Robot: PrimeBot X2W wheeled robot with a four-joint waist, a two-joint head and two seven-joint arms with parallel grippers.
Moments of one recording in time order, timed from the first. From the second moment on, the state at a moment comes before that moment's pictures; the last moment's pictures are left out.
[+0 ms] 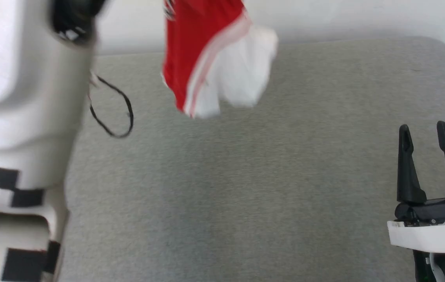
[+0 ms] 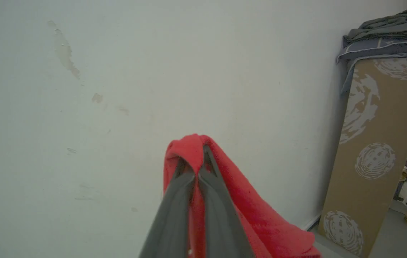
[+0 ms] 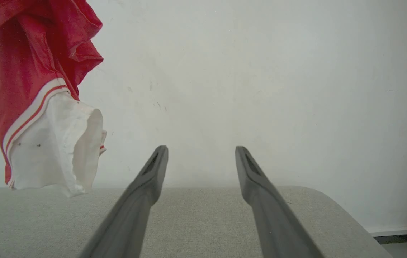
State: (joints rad) left arm -1.26 0.25 -0.37 0.22 -0.62 -0.03 0.34; right arm 0.00 -0.05 -0.08 -0.25 0.15 0.13 -0.23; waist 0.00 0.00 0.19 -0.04
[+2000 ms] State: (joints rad) left arm 0.14 0.12 -0.13 -0.25 -0.27 0.08 -0.26; right arm 0.14 -0.05 -0.11 -0.10 0.18 0.13 -0.24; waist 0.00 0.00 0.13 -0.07
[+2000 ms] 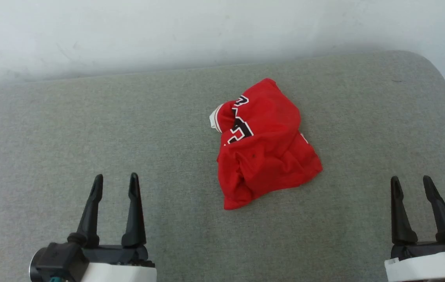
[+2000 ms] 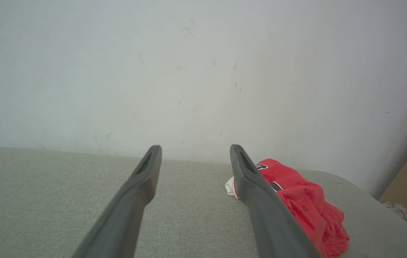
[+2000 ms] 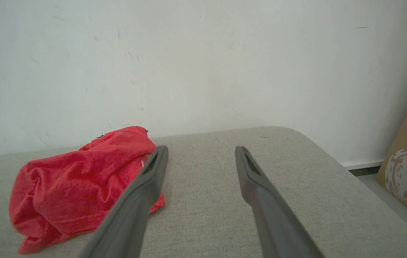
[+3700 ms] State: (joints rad) left arm -0.01 0.05 -0.19 -0.13 -0.20 -0.06 -0.26; right arm -0.72 -0.14 -0.01 0.64 0.15 0.13 0.45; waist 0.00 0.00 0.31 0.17
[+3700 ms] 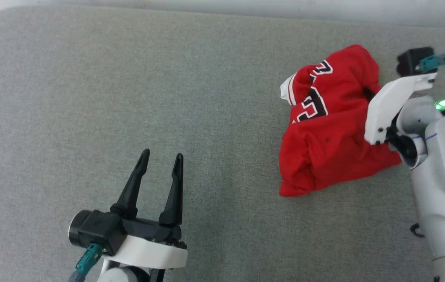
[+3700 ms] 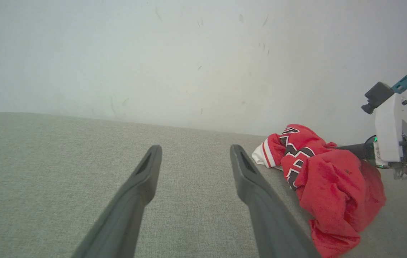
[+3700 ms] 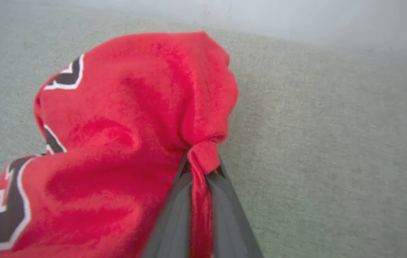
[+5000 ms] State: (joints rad) left arm 0.08 0.05 -0.23 -0.06 -0.25 -0.04 -0.26; right arm -0.50 -0.06 0.53 0.50 0.42 0.13 0.32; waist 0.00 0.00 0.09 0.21
